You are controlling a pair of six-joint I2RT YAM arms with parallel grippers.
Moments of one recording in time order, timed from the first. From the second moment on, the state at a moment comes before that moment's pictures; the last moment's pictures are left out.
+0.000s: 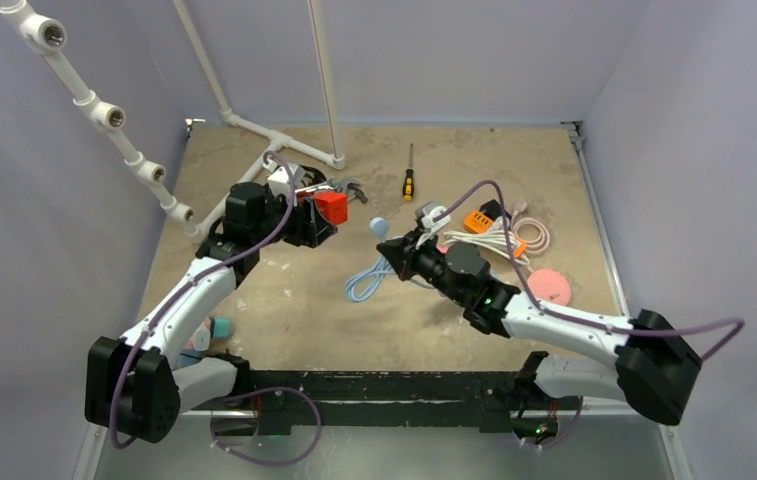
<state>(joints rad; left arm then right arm) -0.27 1.14 0.77 -0.08 0.45 -0.25 0.91 1.22 0.56 0.56 0.10 0.30</state>
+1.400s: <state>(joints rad) -0.71 1.94 1.16 0.11 0.31 -0.38 0.14 1.23 0.55 0.33 0.22 0.53</state>
